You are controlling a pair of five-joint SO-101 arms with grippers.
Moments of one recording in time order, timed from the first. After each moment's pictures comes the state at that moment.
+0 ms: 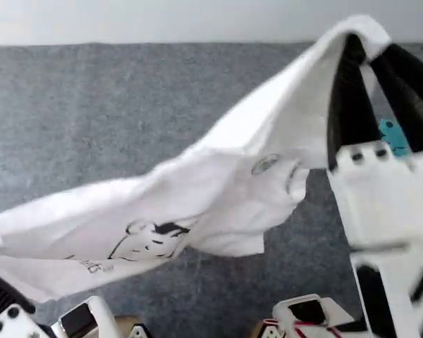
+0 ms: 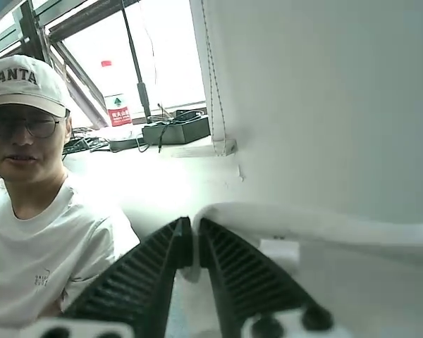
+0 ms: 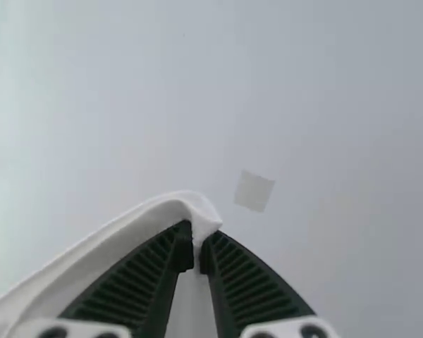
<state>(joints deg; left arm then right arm) -38.3 -68.8 -24.4 99.5 -5.1 -15.9 -28.2 -63.4 83.2 10.9</state>
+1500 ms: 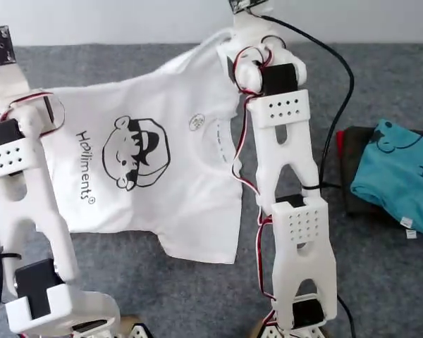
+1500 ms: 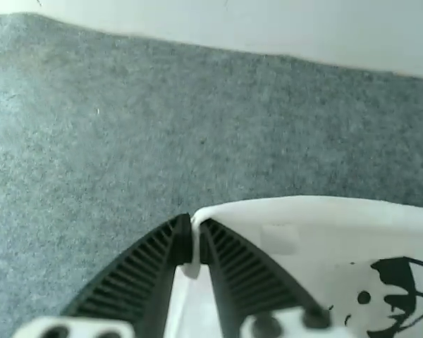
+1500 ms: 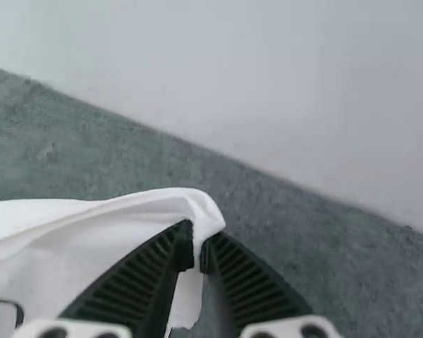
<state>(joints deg) -24.2 -1.3 3.6 52.4 -0.7 -15.8 46.7 -78.8 74.4 11.0</state>
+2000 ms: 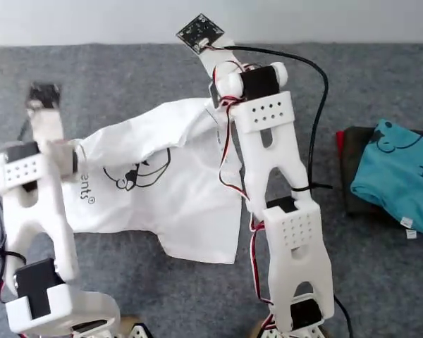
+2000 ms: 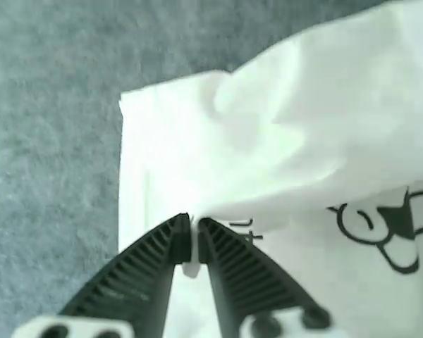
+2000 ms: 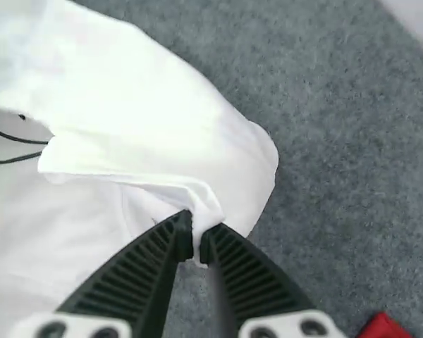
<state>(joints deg) -24.4 -1.2 24.9 57.3 -13.7 -20.7 43.5 -74.4 100.5 25.7</state>
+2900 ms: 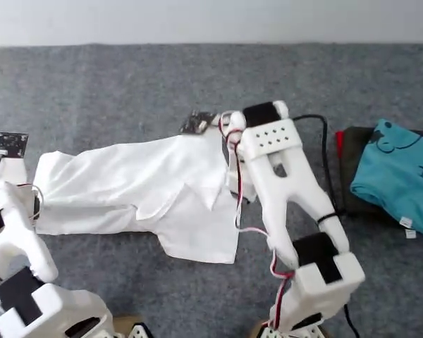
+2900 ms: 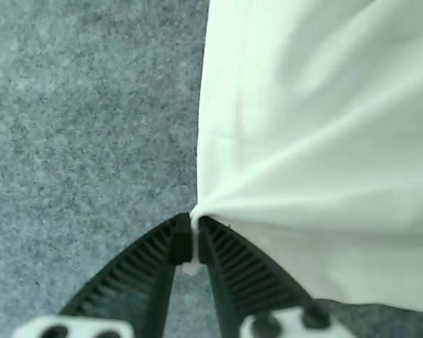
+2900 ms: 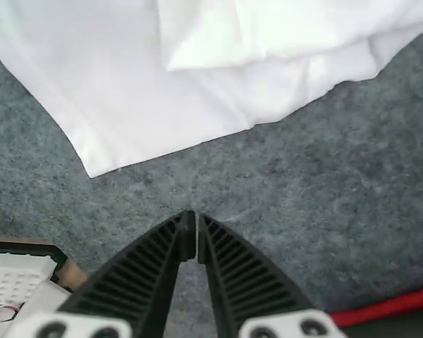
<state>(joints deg) -42.8 -1.2 34.9 50.0 -32.4 -20.7 8.4 -3.7 96.9 42.5</state>
